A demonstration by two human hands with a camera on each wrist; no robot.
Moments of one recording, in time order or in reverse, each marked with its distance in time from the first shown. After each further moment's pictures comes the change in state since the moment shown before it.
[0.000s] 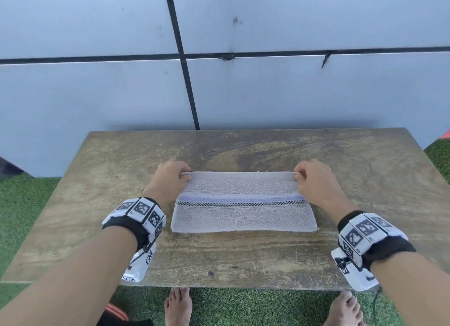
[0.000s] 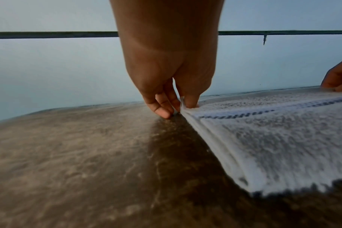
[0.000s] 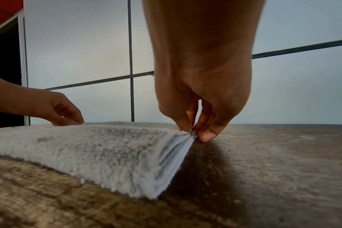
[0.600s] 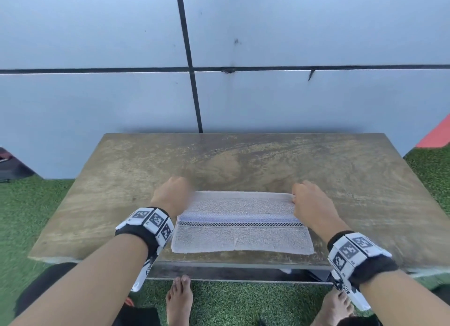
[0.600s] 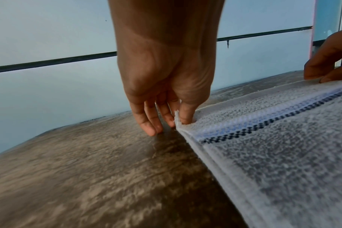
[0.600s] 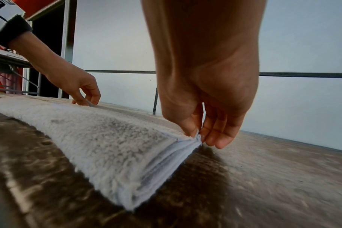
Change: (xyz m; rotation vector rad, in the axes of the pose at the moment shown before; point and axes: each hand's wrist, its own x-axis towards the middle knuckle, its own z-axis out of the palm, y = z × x) left_hand -0.071 0.017 -0.006 0.256 -0.142 -0.053; right_hand -0.086 -0.017 -0.002 -0.251 -0.101 0.015
